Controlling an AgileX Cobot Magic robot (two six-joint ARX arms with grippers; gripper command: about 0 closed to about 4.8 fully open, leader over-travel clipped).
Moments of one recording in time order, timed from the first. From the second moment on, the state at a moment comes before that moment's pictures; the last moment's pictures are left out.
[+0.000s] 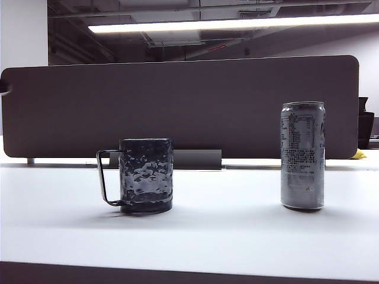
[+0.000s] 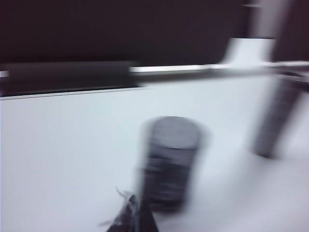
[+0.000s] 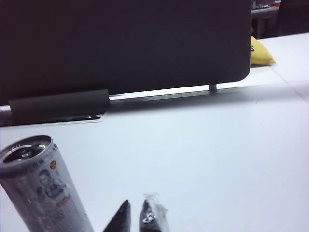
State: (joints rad) left arm -0.52 0.00 0.01 0.00 0.04 -0.03; right arm 0.01 0.00 0.01 0.04 -0.07 0.18
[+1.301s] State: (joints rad) left arm -0.52 0.00 0.01 0.00 0.20 -0.03; right arm 0.56 0.65 0.02 0.61 0.33 0.04
